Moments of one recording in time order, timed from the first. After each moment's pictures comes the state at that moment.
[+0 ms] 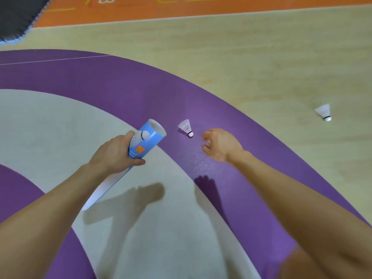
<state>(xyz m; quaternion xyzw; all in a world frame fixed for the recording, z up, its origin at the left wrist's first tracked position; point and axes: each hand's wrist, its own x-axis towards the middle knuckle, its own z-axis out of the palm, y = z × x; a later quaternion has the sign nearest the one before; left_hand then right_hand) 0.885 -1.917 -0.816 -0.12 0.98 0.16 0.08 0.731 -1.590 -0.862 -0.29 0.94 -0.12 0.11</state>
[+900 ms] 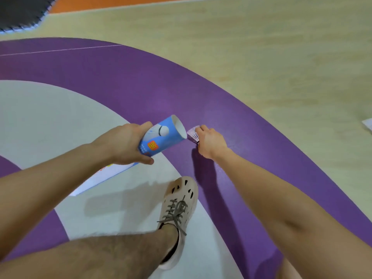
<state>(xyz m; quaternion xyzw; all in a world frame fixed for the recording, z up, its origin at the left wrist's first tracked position) 0.787 -1.909 -0.788 -0.06 0.98 0.08 0.17 0.625 -1.682 -0.977 -0.33 0.94 -0.08 0.10</state>
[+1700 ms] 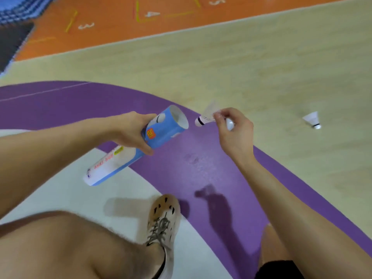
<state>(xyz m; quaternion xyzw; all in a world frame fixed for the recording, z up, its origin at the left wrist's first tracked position) 0.681 -1.832 -0.691 0.05 0.96 0.06 0.27 0.657 -1.540 -0.782 -0.04 0.81 -0.57 -0.14</state>
